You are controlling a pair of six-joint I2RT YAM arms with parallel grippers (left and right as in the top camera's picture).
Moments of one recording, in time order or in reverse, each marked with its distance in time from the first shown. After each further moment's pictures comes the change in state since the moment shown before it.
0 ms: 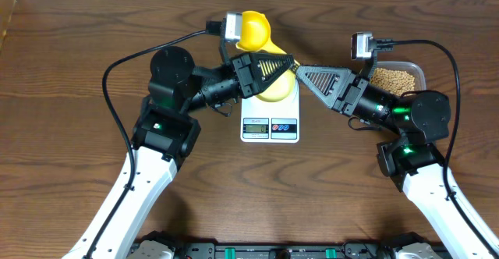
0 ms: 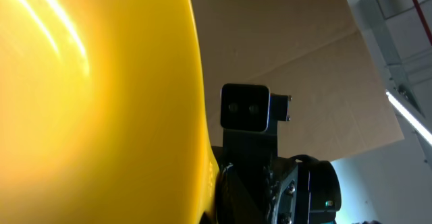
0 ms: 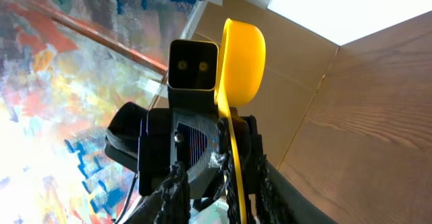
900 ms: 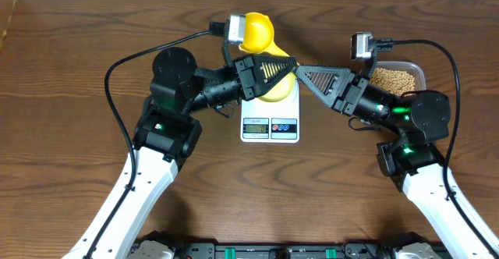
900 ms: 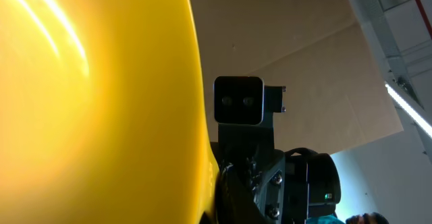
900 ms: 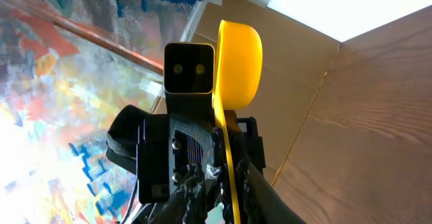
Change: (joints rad) left arm -0.008 0.000 0.000 0.000 0.011 0.016; right arm 0.000 0.000 0.000 0.000 0.000 0.029
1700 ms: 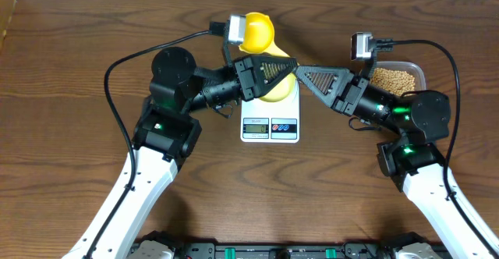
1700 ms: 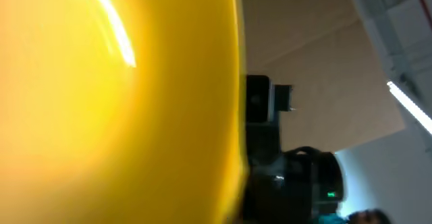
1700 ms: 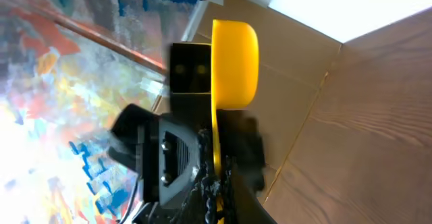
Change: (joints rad) left arm 0.001 0.000 0.000 -0.005 0.013 0.005; right arm 0.000 0.000 0.000 0.005 -0.003 -0.007
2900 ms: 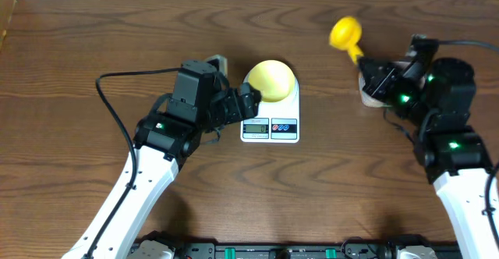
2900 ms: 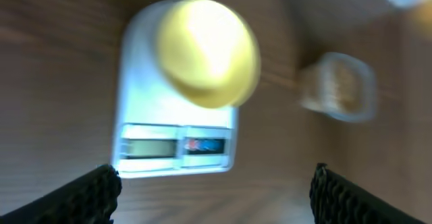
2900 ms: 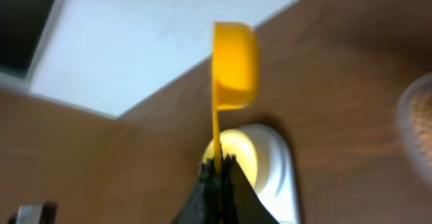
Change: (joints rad) left arm -0.003 0.007 0.001 -0.825 -0.644 0.455; right arm -0.216 -0.068 0.238 -1.097 0.509 -0.704
